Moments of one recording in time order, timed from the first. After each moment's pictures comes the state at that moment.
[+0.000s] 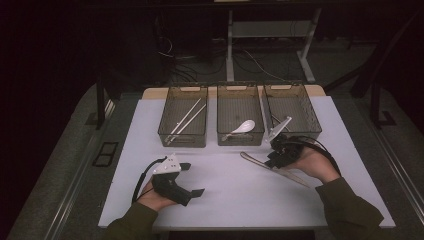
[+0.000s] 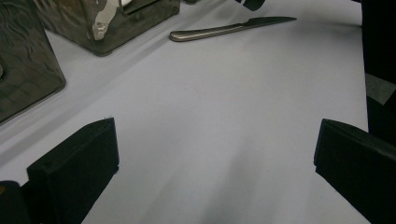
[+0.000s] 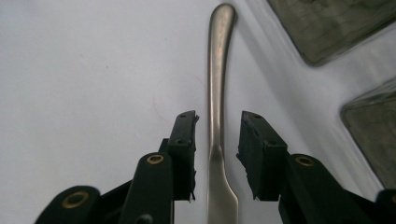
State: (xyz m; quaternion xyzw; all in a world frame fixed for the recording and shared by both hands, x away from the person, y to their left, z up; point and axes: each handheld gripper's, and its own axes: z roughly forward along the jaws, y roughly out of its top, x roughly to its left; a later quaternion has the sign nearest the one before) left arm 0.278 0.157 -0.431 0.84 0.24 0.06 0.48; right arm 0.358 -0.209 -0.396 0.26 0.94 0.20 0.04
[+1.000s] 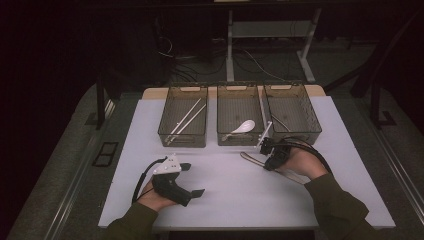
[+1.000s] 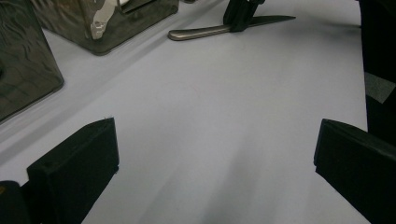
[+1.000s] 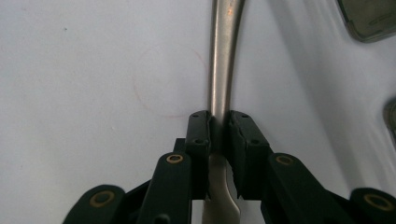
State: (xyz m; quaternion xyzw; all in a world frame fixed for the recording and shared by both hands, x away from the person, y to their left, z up) left arm 0.278 0.157 -0.431 0.84 0.24 0.05 0.48; right arm 0.371 -0.185 -0.420 0.25 0.96 0.10 0.02
